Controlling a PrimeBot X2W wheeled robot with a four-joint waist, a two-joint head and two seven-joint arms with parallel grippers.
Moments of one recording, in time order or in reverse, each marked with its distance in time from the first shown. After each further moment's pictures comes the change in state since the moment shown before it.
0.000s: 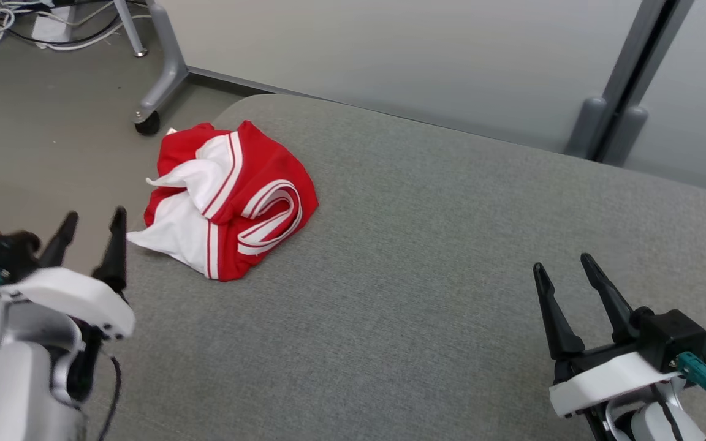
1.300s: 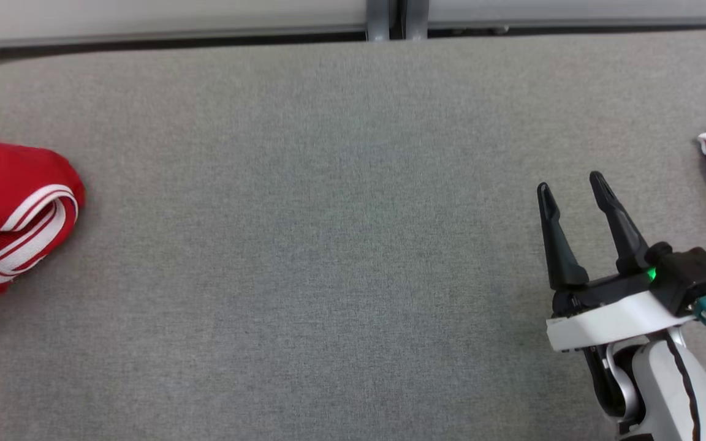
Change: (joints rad) left arm -0.410 0.341 -0.119 0.556 -0.351 -0.008 0.290; right arm -0.163 0.019 -0.023 -0.063 -0.018 0.000 0.000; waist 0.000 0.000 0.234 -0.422
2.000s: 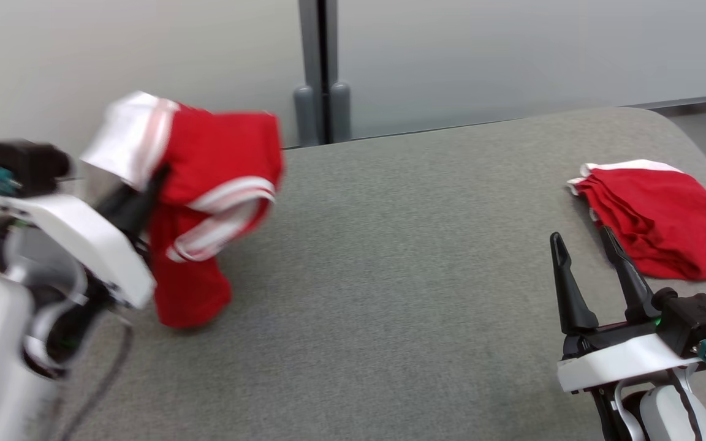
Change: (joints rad) left arm 0.198 -0.009 -0.230 -0.748 -0.176 0.040 0.056; right arm 0.127 0.018 -0.045 0.008 0.004 0.000 0.000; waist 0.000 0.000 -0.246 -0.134
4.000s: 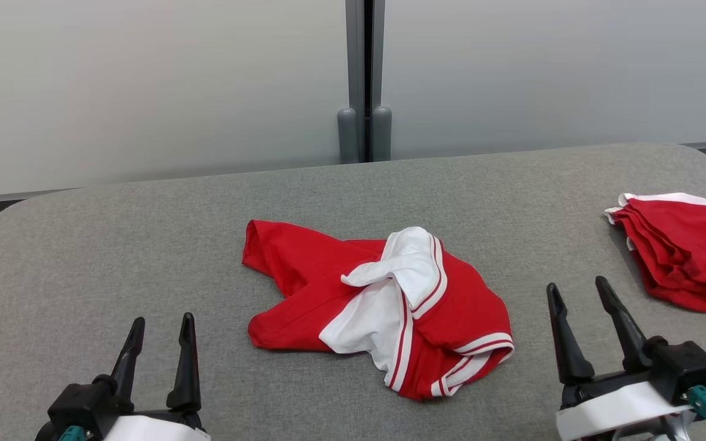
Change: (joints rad) left arm 0.543 -0.266 0.032 -0.045 0.340 0.236 -0.643; right arm 0.131 0.014 -0.013 -0.027 -0.041 0.000 0.000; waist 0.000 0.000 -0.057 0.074
